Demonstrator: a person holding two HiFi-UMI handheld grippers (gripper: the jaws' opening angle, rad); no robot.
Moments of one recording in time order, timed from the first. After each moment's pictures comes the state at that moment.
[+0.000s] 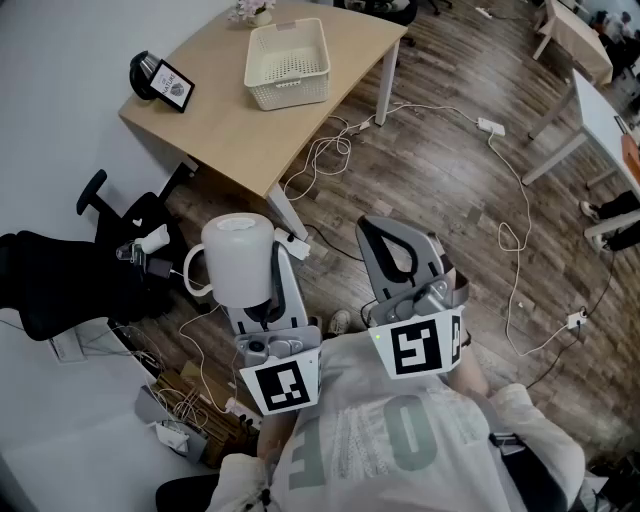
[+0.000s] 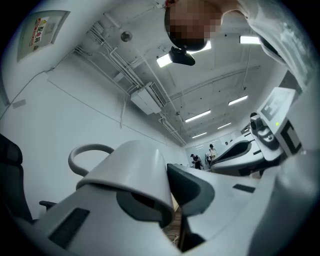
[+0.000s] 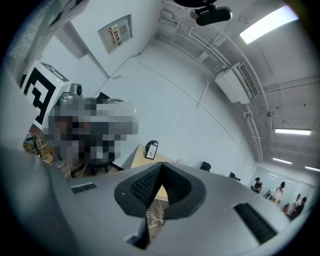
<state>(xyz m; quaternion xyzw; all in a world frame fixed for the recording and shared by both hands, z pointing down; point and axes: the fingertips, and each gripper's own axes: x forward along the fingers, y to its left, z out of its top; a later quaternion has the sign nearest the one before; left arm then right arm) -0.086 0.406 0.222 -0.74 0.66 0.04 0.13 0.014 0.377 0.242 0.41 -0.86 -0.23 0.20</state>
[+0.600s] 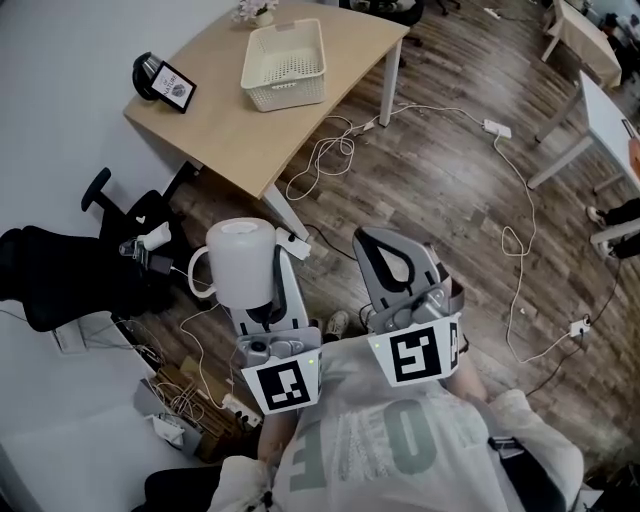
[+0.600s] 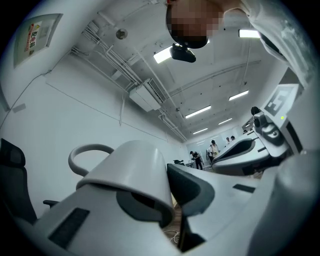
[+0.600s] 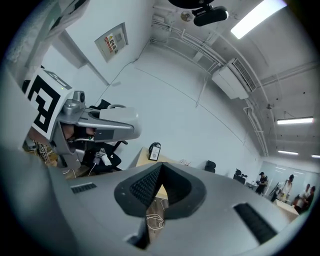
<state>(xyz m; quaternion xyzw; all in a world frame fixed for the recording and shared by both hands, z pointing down) -0.049 0.407 0.231 -0.73 0.67 0.02 0.12 0.049 0.384 0.249 0.39 -0.88 -0.20 0.17</state>
